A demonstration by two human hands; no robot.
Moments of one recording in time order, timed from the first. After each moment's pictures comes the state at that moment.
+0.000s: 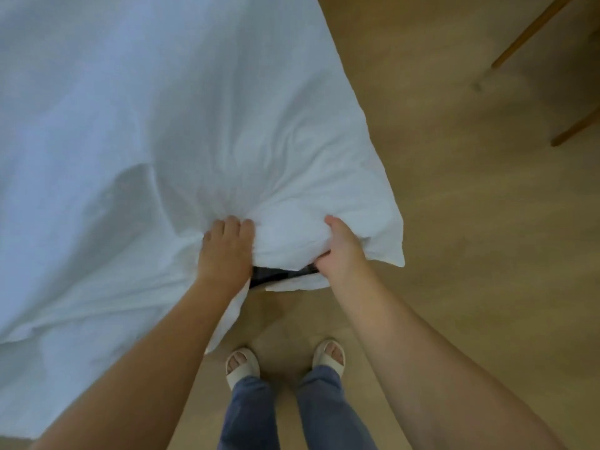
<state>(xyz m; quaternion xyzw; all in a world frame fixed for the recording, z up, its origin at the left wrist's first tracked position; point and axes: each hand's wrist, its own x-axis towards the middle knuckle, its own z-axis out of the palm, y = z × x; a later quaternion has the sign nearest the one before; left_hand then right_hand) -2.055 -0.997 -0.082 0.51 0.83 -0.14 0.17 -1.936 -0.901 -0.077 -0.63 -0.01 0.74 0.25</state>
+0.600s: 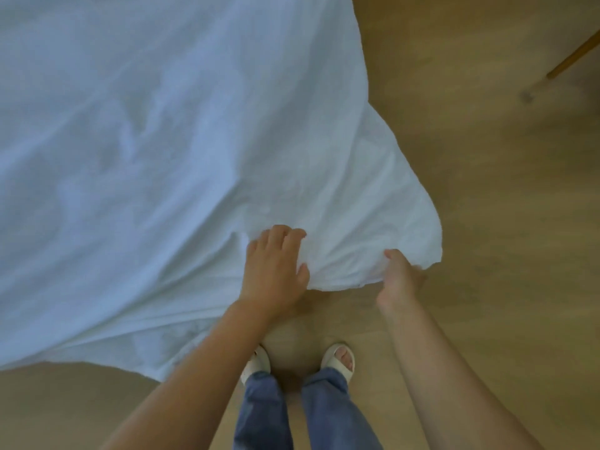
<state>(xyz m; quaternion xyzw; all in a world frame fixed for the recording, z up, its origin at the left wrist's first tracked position) -1.998 -1.006 -0.052 0.52 0.84 0.10 0.13 -1.858 -0.897 -0.094 -0.74 -0.12 0.59 0.29</state>
